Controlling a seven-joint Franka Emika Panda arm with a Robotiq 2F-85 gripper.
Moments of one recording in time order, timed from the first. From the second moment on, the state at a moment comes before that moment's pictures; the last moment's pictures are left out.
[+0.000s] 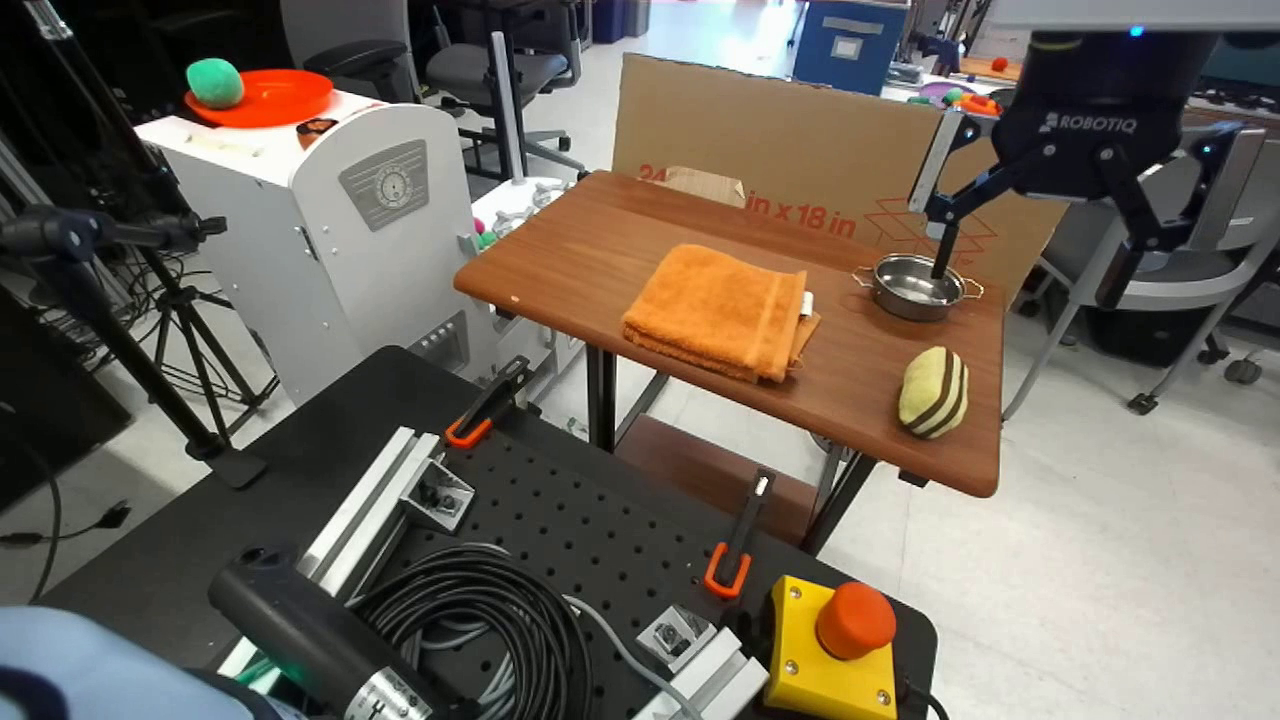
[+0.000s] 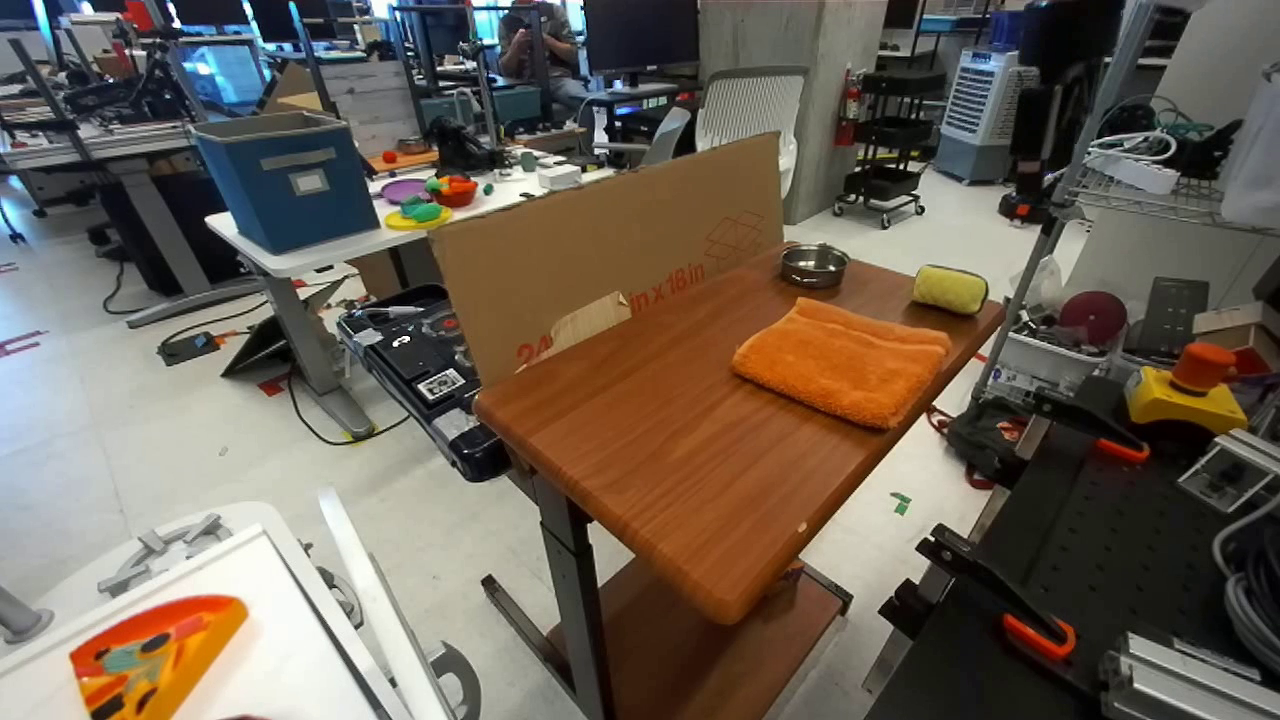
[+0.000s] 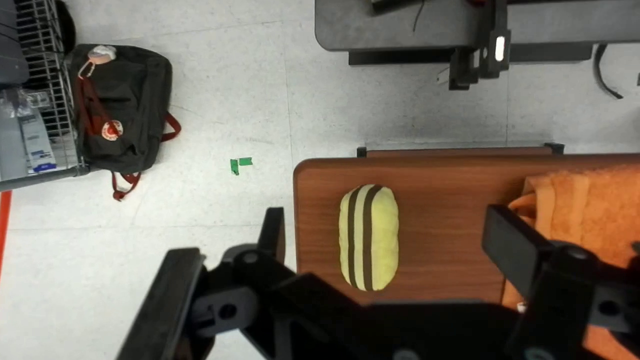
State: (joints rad) arm -0.18 0.07 -0.18 -2.23 -0.25 2.20 -0.23
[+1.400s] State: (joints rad) arm -0.23 0.60 -0.11 -1.86 -0.11 2.14 -0.34
